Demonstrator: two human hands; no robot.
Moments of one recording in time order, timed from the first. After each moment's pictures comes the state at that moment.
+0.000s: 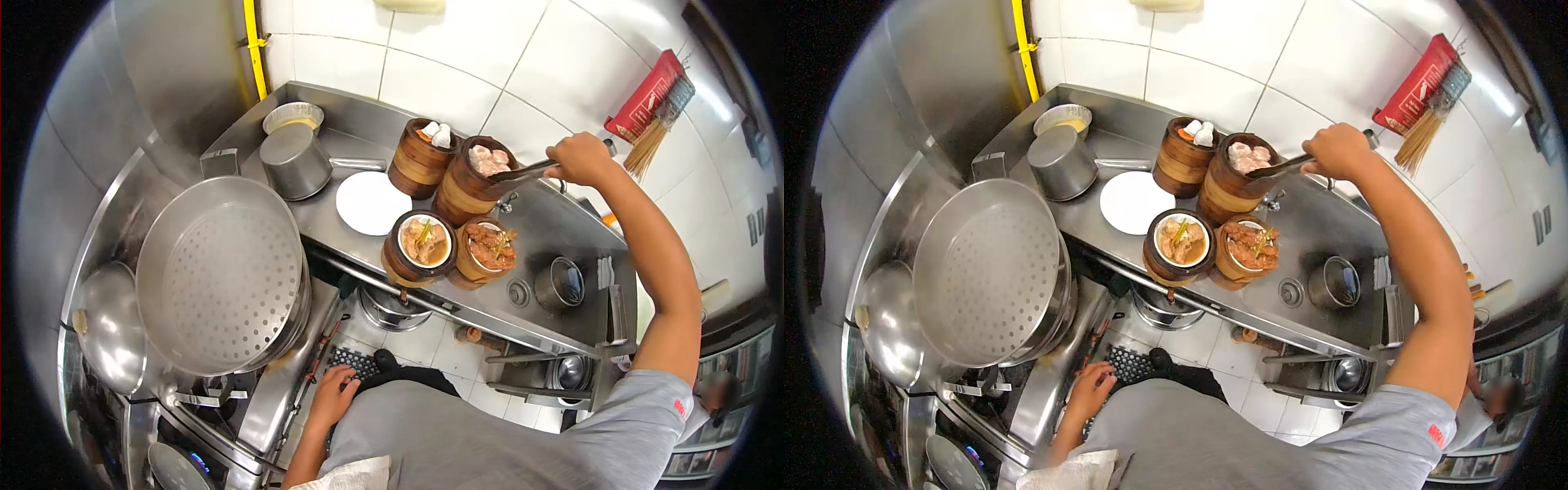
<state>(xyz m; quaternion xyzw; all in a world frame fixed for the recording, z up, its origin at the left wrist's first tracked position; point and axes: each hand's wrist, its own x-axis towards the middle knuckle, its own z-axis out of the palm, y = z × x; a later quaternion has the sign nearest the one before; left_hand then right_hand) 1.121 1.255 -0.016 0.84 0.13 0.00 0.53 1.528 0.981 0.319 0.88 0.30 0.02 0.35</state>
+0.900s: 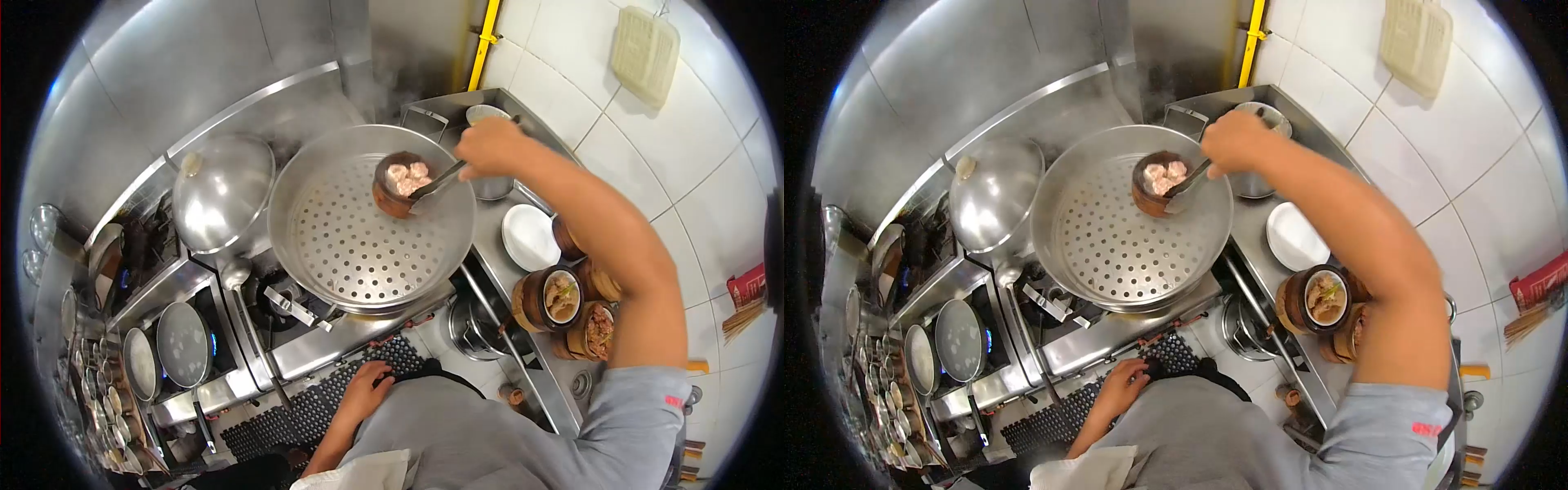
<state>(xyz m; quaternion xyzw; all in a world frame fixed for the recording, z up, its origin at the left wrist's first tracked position) 1.043 1.258 -0.004 0.80 0.34 0.13 0.47 1.430 1.385 0.253 0.64 0.71 0.10 0.29</state>
